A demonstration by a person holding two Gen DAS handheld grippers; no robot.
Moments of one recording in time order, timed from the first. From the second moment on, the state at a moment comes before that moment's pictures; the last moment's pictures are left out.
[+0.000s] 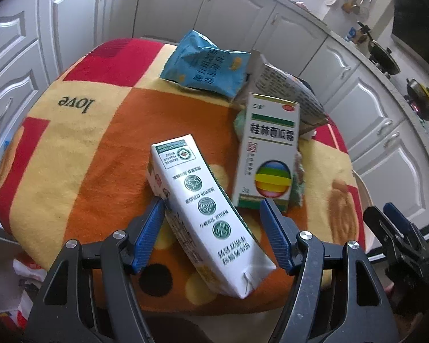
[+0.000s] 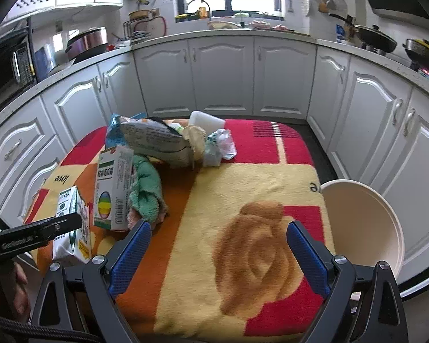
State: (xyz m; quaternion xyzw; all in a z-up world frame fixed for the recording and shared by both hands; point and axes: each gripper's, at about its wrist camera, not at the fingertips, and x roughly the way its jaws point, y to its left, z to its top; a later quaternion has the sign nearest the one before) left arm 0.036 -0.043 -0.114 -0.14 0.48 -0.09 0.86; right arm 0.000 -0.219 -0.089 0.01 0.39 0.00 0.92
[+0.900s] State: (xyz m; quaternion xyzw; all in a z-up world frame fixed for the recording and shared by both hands) left arm 0.056 0.072 -0.097 -0.06 0.45 -0.06 0.89; right arm 0.104 -0.080 -0.136 0.06 0.47 0.21 0.85
